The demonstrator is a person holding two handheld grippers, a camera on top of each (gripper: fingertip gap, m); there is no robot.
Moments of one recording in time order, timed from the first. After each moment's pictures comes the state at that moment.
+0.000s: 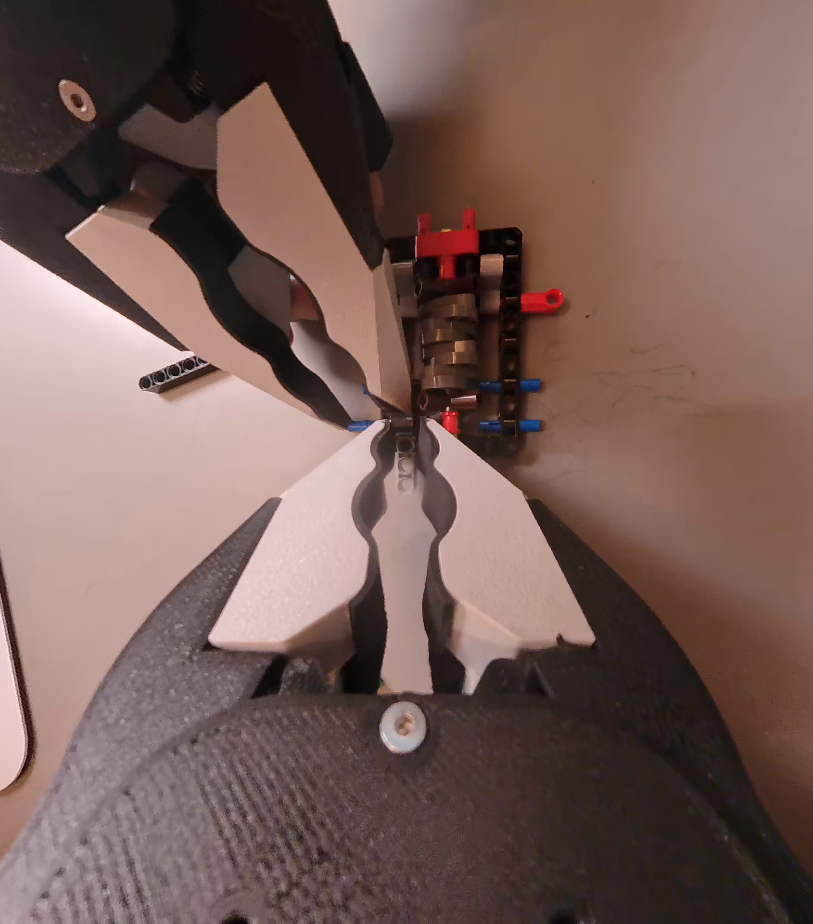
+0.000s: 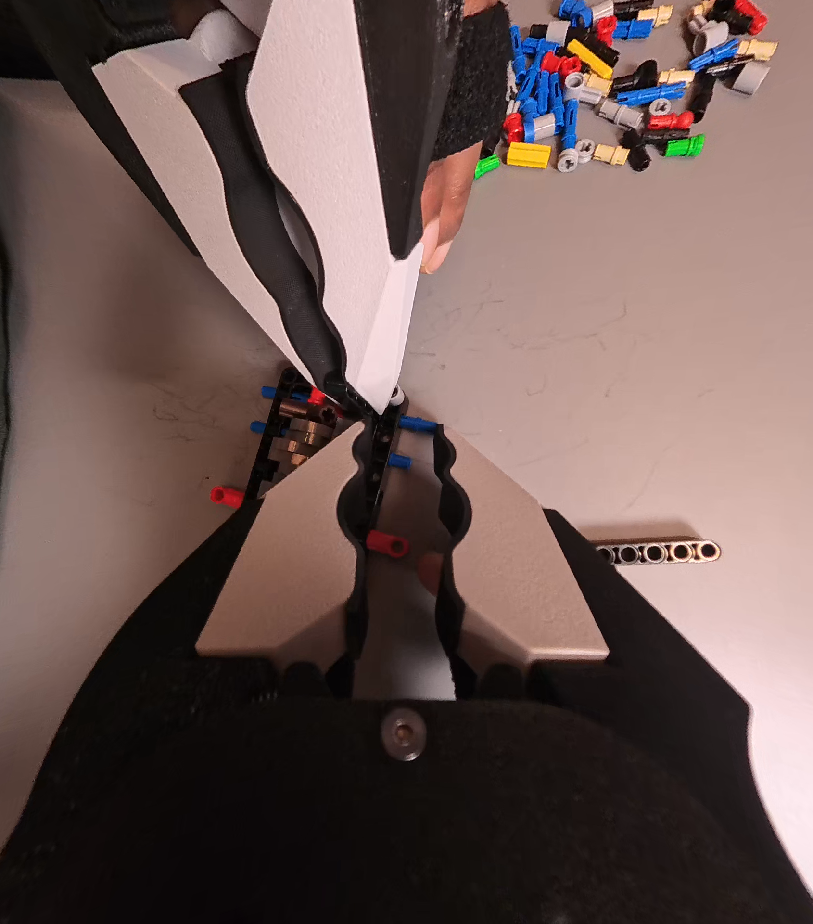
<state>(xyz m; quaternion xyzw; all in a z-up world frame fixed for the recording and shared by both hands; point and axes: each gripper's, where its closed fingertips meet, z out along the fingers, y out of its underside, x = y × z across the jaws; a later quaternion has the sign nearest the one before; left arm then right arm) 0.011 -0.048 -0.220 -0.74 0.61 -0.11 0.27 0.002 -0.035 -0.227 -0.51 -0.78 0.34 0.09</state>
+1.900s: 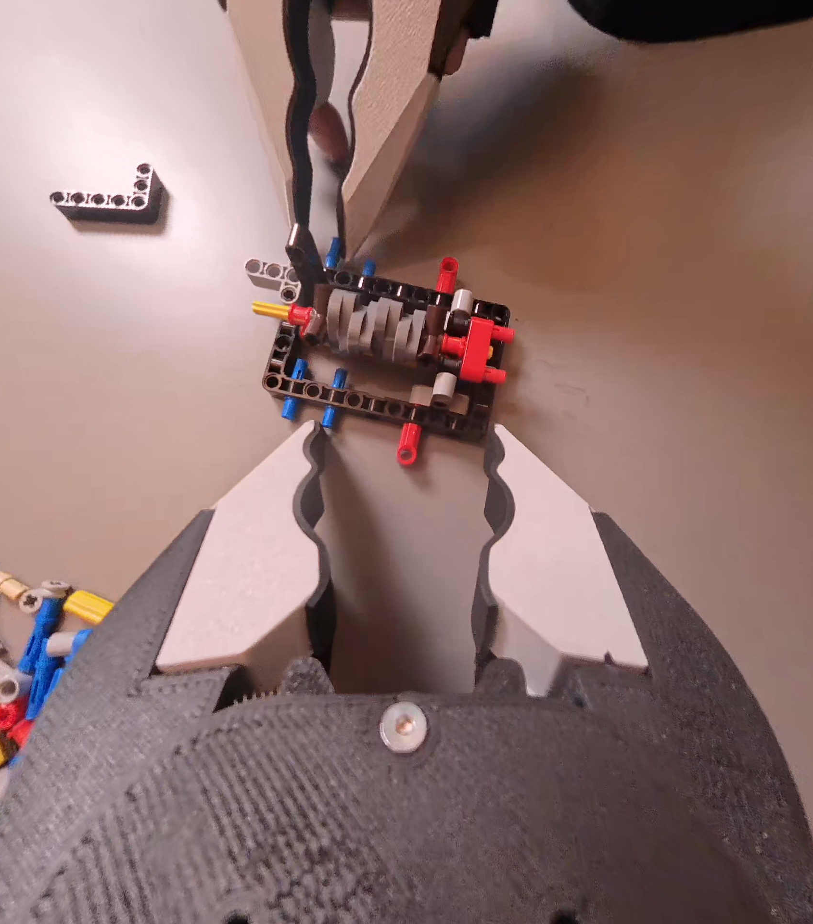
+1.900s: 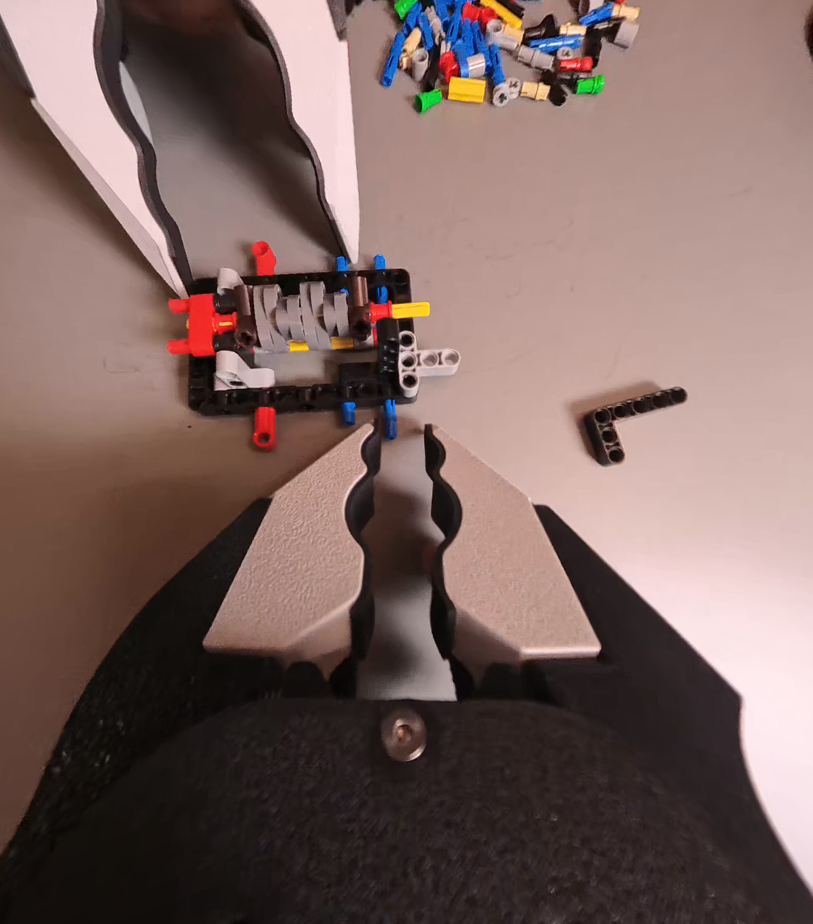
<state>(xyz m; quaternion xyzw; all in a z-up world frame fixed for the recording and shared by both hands) 0.003 -0.091 -0.231 -0.82 0.43 -0.20 0.32 0.037 -0.021 -0.228 -0.56 -0.75 0.28 0.21</state>
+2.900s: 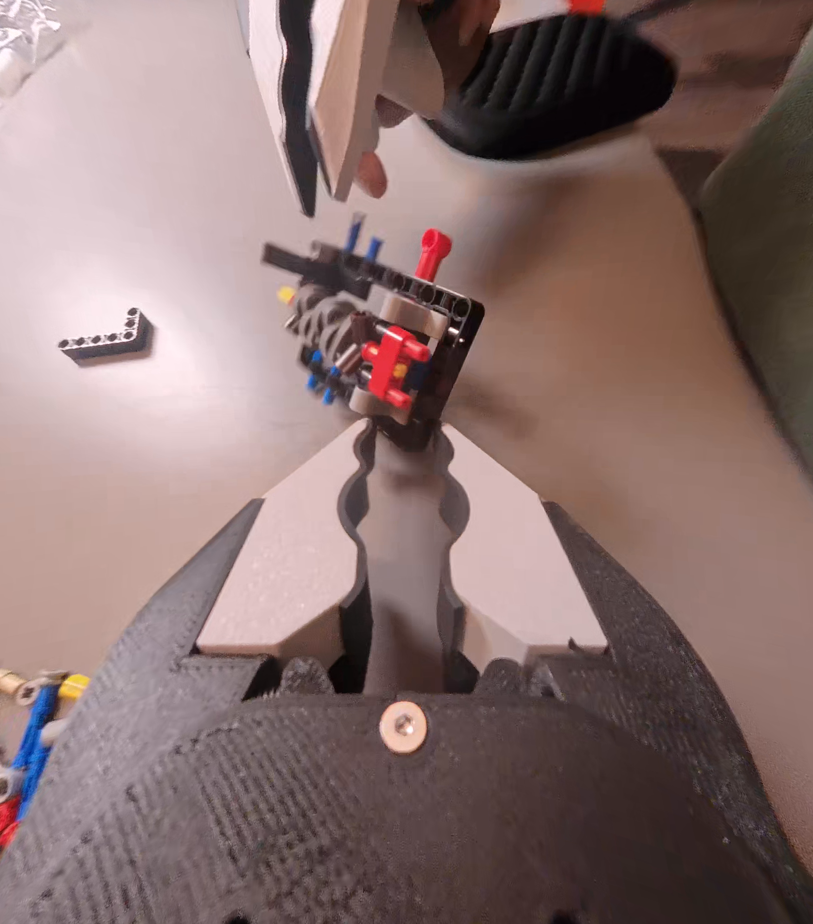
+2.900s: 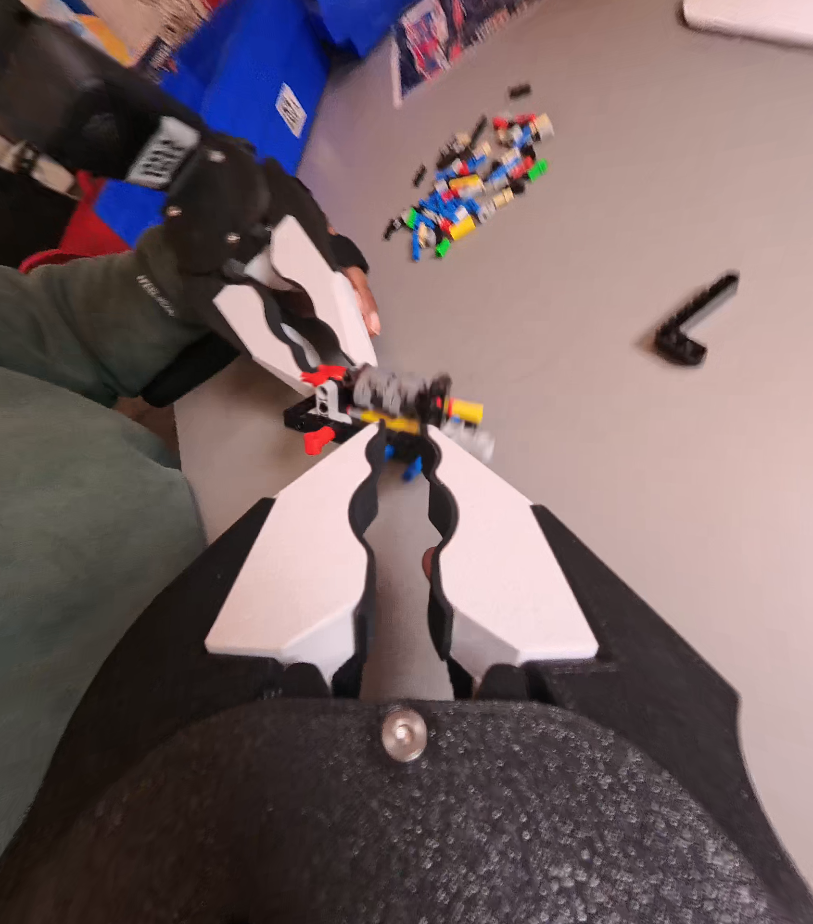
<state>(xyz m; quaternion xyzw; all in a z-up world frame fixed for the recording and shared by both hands) 0.019 -0.104 -0.207 -0.73 0.48 -0.26 0.41 0.059 -0.048 -0.166 -0.68 -0.52 0.49 0.16</state>
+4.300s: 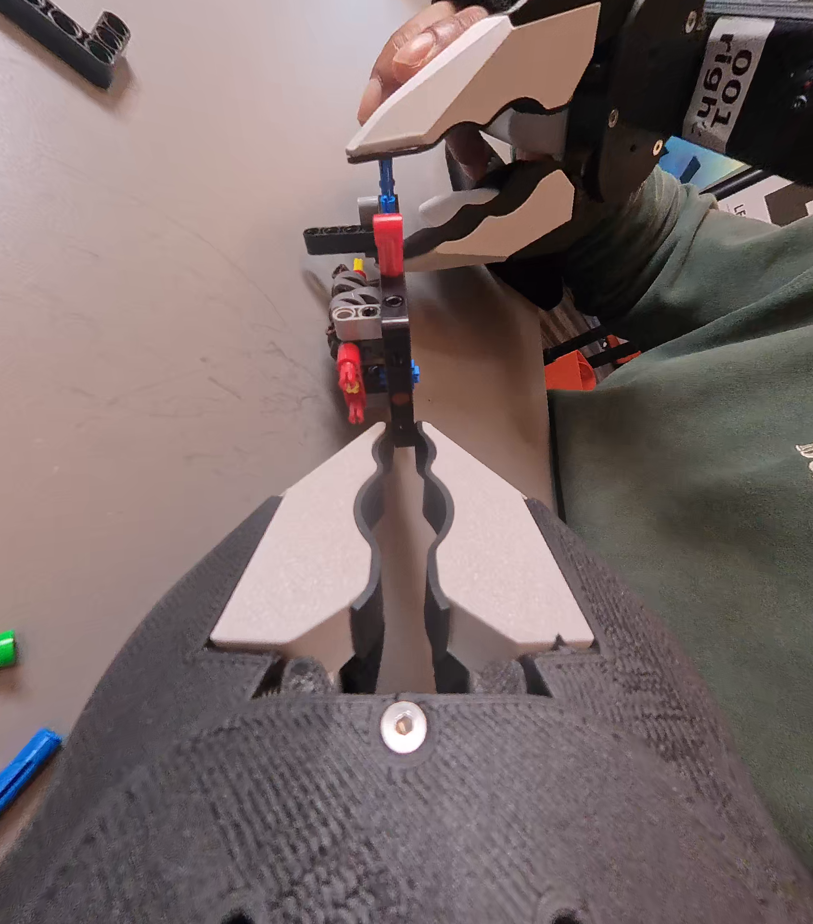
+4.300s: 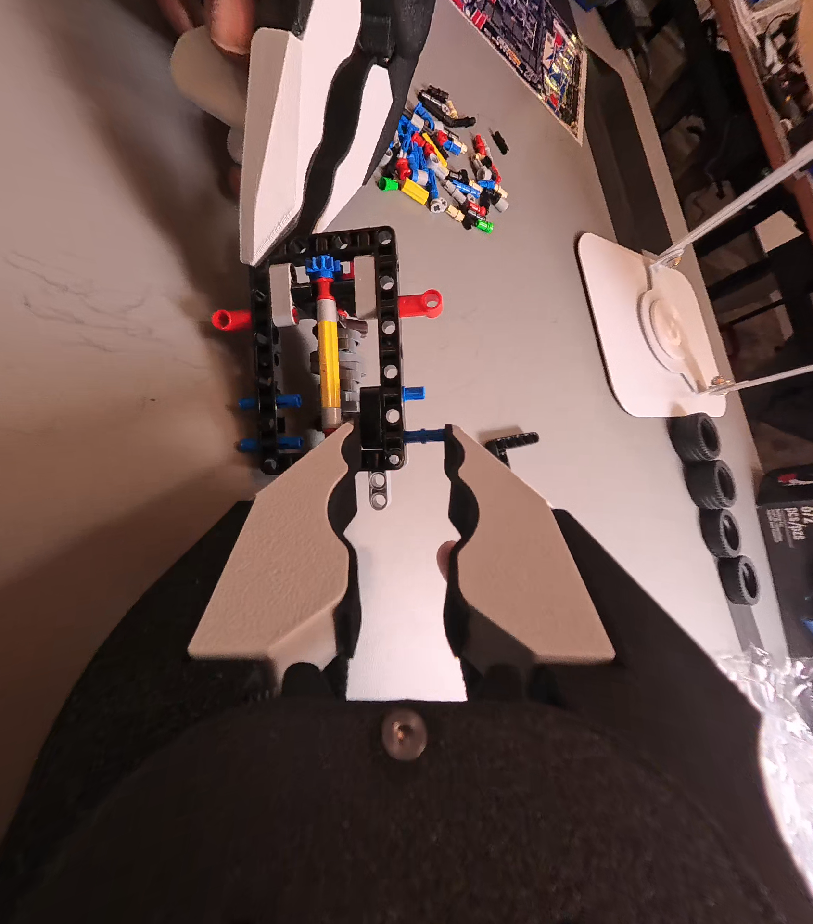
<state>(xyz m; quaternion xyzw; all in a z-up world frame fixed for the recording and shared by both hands) 0.015 -0.091 -0.209 -0.81 0.22 -0.51 0.20 0.043 -0.023 -0.197 -0.45 -0.77 0.16 0.43</state>
